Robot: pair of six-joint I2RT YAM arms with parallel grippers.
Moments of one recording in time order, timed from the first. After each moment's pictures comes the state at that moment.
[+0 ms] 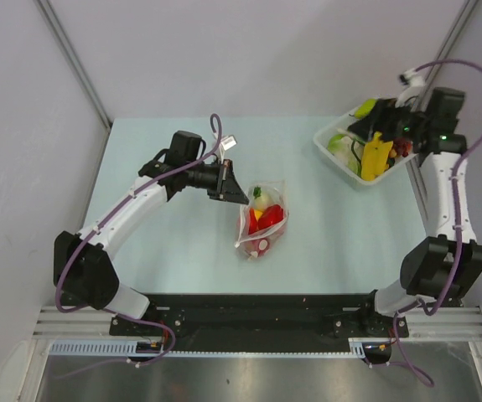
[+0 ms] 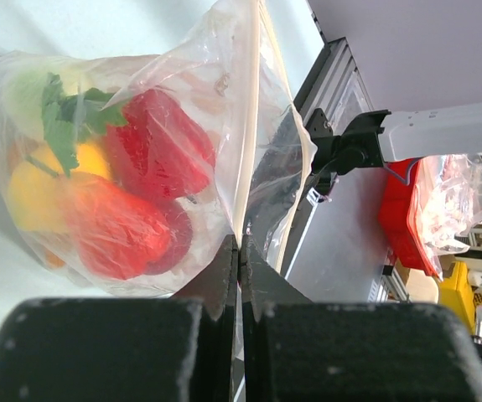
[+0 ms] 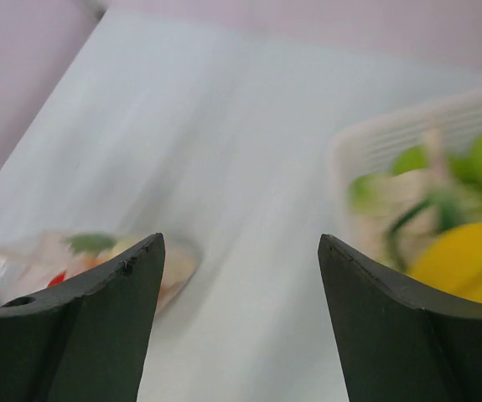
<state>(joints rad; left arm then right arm) -0.45 1.48 1.27 -0.53 0.87 -0.33 -0.14 1.50 1.55 -0.55 -0.81 0.00</state>
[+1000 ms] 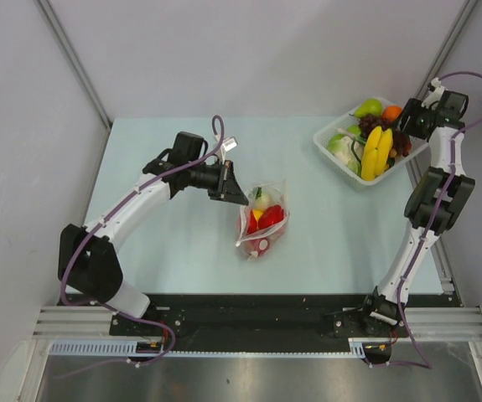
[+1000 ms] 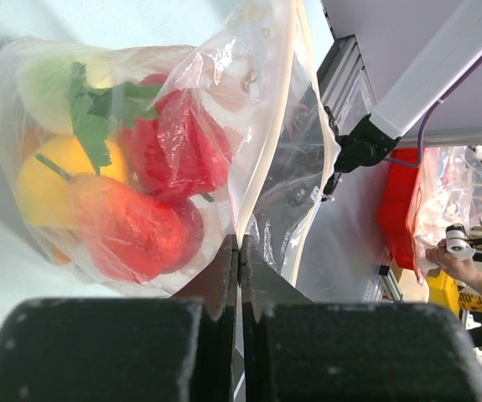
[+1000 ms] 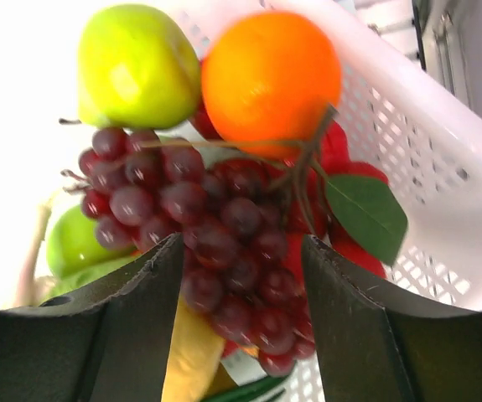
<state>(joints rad) -0.43 1.52 1.27 -0.54 0.87 -0.33 -0.40 2.30 2.13 -0.45 -0.45 0.07</state>
